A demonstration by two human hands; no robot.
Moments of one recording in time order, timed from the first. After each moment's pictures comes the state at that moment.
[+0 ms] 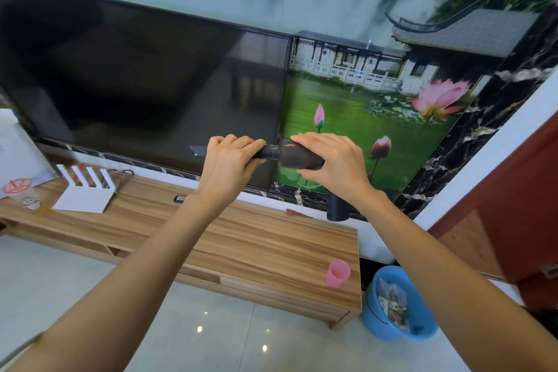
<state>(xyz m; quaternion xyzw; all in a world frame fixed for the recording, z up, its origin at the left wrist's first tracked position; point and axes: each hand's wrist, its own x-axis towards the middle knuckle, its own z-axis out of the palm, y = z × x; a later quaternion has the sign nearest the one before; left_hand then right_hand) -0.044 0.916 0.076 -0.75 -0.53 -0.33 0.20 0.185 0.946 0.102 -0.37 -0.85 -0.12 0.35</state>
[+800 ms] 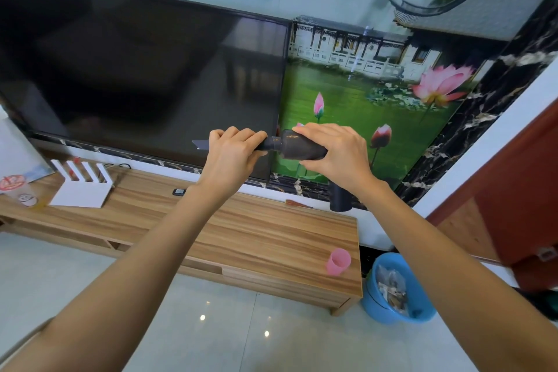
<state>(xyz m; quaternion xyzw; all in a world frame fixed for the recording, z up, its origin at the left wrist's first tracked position) -0.045 0.924 0.069 -0.76 -0.53 -0.32 0.18 0.183 0.949 0.096 -0.39 -0.85 -0.10 0.35</state>
